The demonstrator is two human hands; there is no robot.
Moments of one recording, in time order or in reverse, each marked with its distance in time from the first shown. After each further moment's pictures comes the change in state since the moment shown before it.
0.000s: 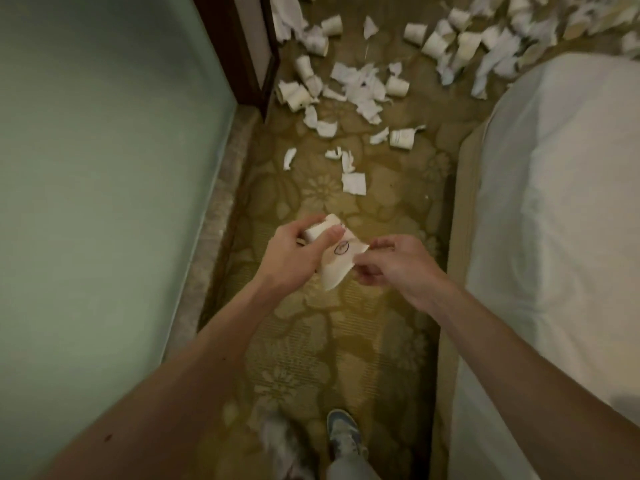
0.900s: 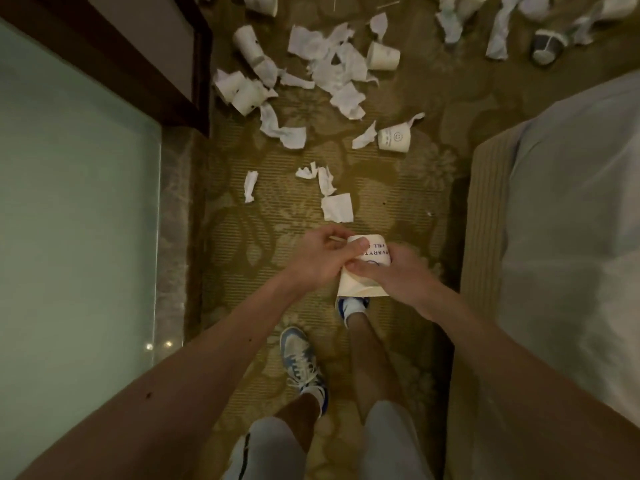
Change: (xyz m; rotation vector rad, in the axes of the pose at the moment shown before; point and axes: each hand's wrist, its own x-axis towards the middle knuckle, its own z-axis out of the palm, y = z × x) left_hand 0.348 0.043 0.074 0.139 -0.274 -0.404; right_hand 0.289 -0.120 -0.087 -0.163 0.021 0.125
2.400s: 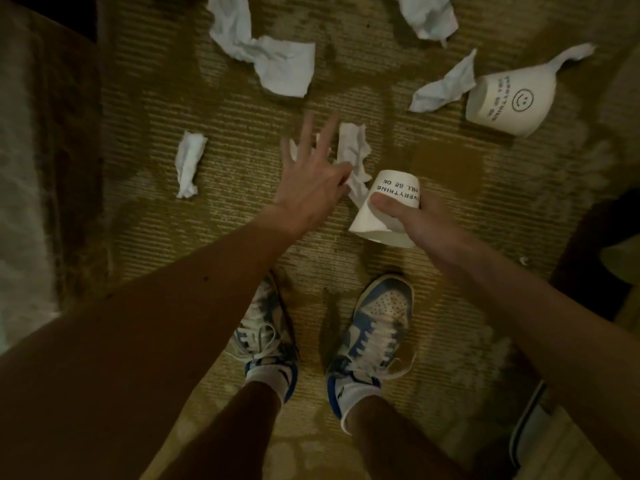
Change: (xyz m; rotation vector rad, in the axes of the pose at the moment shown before) left_hand 0.420 -0.107 -0.048 1.310 0.234 0.429; right_hand 0.402 0.057 -0.031 0.041 0.015 0.171
